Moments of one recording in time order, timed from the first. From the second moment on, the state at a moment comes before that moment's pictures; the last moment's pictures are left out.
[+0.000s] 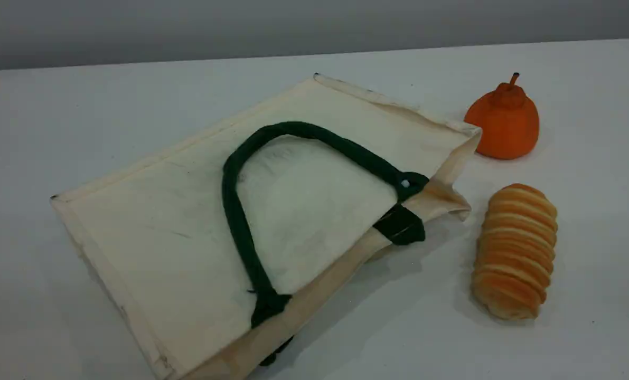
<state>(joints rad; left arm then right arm) -0.09 0.17 -0.51 -0.13 1.09 0.12 0.34 0.02 -0.51 0.11 1.07 -0.07</state>
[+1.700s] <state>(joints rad) 0.02 0.00 -0.51 -0.13 1.09 0.12 0.13 0.00 -0.51 0.11 1.07 -0.07</state>
